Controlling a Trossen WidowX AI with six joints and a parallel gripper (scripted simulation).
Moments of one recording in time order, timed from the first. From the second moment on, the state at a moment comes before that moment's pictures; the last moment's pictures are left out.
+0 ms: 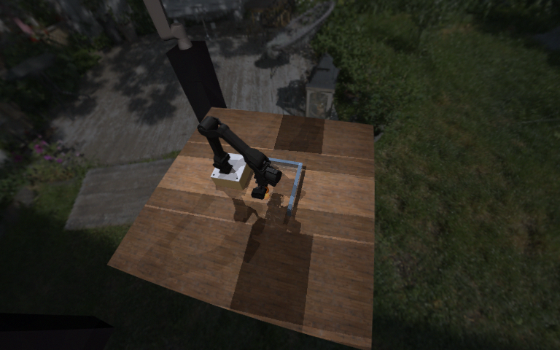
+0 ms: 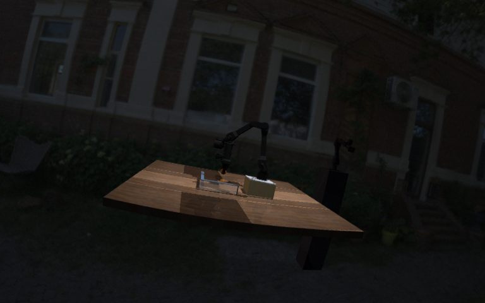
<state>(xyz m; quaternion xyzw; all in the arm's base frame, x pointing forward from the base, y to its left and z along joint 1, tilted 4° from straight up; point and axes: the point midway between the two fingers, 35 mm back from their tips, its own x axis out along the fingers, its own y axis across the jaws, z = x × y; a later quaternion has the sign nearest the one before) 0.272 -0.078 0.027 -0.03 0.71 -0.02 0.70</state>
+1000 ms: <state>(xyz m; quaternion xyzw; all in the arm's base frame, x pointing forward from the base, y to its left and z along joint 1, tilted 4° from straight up) 0.266 -0.081 -0.049 -0.03 0.71 -0.01 0.70</state>
